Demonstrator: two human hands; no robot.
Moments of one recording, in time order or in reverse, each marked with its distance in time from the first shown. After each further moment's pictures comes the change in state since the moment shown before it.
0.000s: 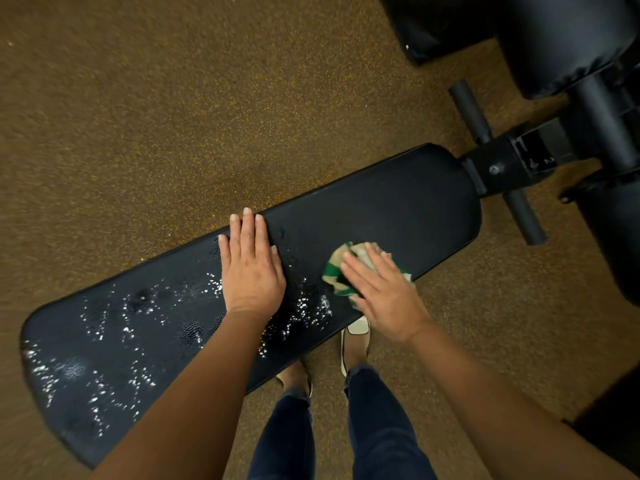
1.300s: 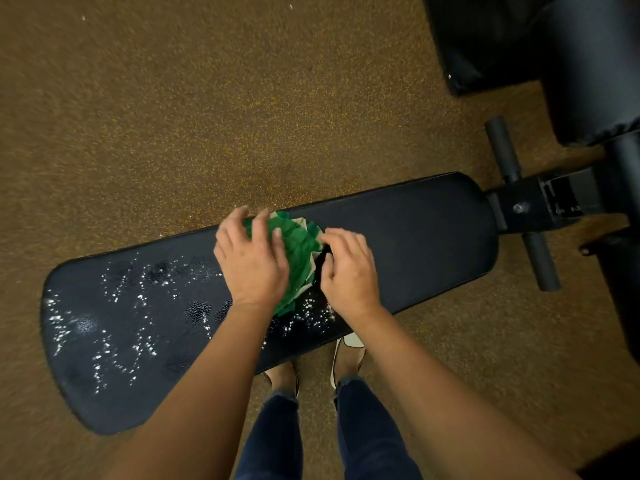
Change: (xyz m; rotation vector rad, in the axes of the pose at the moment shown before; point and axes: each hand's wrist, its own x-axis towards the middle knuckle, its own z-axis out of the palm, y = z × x) left_hand -0.002 0.008 -0.030 -0.151 0.338 -0.261; right_hand 0.088 -0.064 -0.036 0.457 0.249 0.308
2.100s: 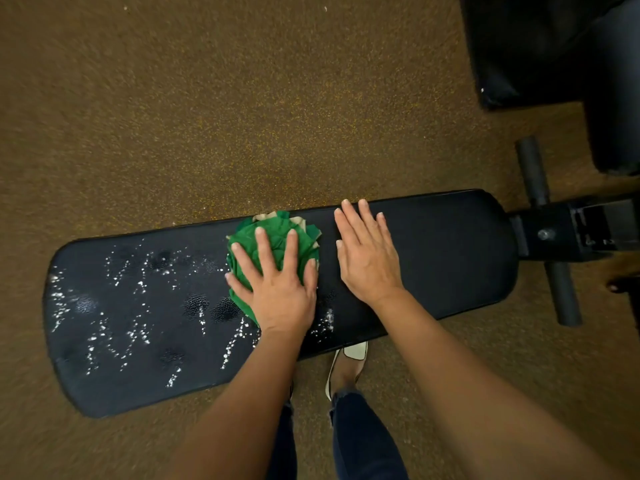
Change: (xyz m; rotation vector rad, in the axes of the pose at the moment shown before) left_hand -0.052 0.021 0.041 0.175 -0.171 -0.205; right_hand 0.041 0.054 0.006 -0.345 -0.225 -0.278
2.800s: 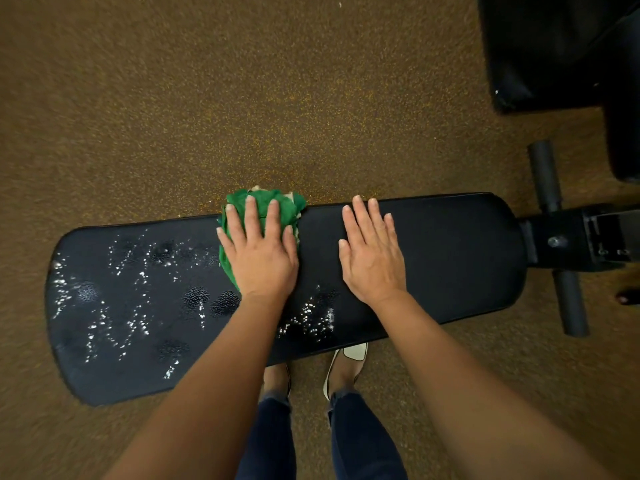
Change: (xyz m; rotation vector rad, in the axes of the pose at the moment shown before) left_hand 0.054 -0.018 -0.008 0.000 0.114 0.055; right_hand -0.001 0.000 0.003 -0.040 -0.032 0.041
